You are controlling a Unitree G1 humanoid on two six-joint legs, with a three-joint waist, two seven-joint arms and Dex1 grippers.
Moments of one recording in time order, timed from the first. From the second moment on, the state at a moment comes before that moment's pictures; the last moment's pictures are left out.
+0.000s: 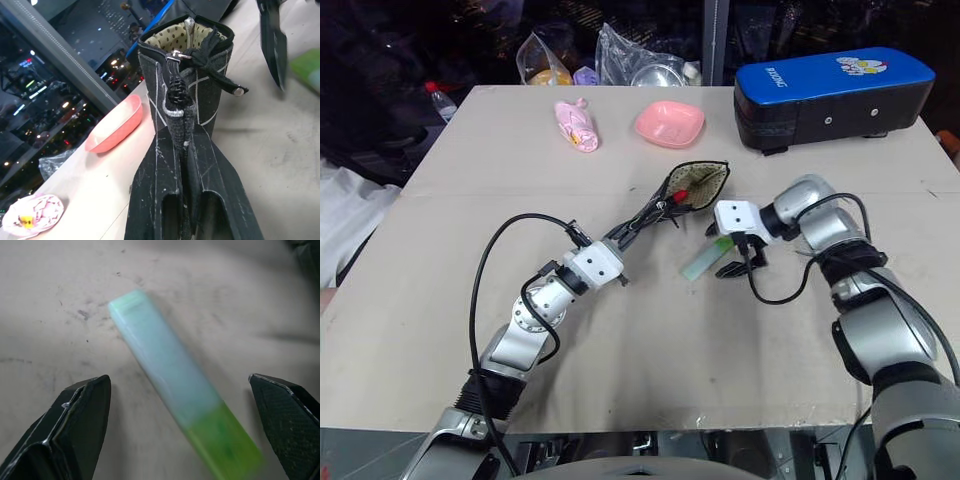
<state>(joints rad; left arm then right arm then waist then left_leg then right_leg) -0.25 0.39 -0.17 0.09 0.26 -0.42 -0.32 -0.99 -0.50 0.43 0.84 -0.08 -0.23 1.48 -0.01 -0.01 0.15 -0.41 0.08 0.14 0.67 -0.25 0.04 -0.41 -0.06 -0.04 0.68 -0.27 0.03</state>
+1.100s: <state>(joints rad) -0.27 0.37 -0.18 0.09 0.27 -0.41 -0.33 -1.10 -0.72 0.31 0.44 -0.17 -0.11 1.33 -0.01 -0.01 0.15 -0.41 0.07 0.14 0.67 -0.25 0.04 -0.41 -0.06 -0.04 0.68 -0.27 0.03</state>
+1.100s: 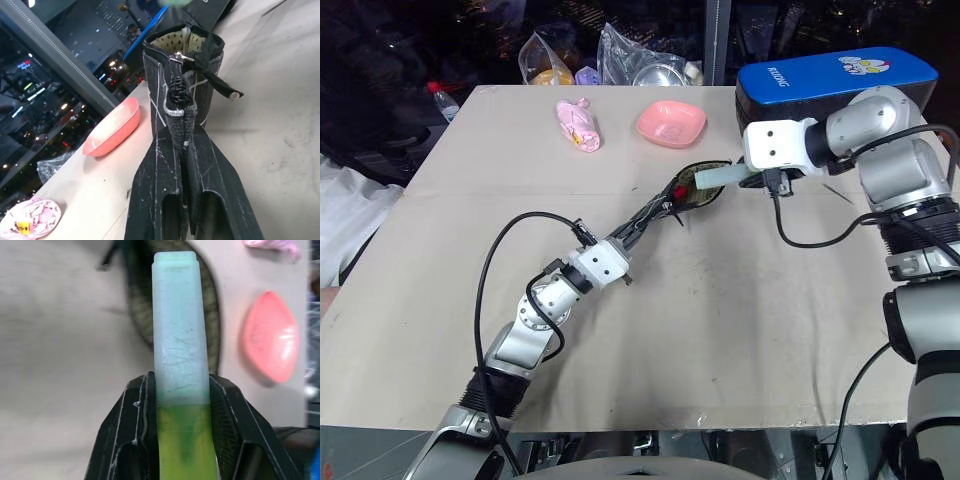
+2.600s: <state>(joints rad) -0.27 0.35 -0.20 0.11 0.25 -0.42 -0.36 -0.71 -0.65 0.11 -0.09 0.35 0.99 1.03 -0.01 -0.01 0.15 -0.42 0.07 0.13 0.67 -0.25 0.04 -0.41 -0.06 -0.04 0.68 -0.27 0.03</state>
